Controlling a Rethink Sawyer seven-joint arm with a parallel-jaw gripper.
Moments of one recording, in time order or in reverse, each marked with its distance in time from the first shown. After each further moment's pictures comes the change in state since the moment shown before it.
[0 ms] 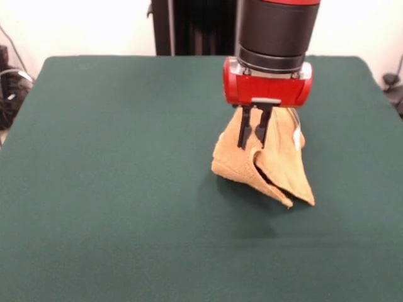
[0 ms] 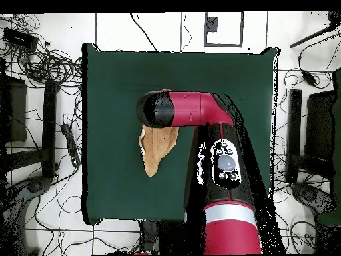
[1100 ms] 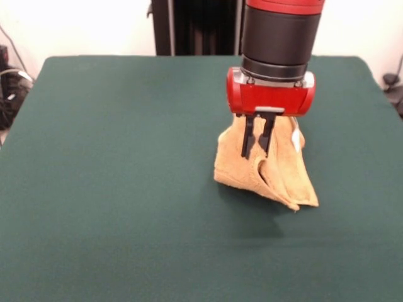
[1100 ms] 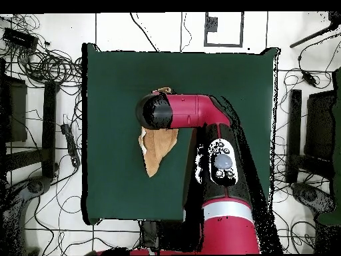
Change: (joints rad) arm 0.004 0.014 0.000 0.009 -0.006 -0.071 0.000
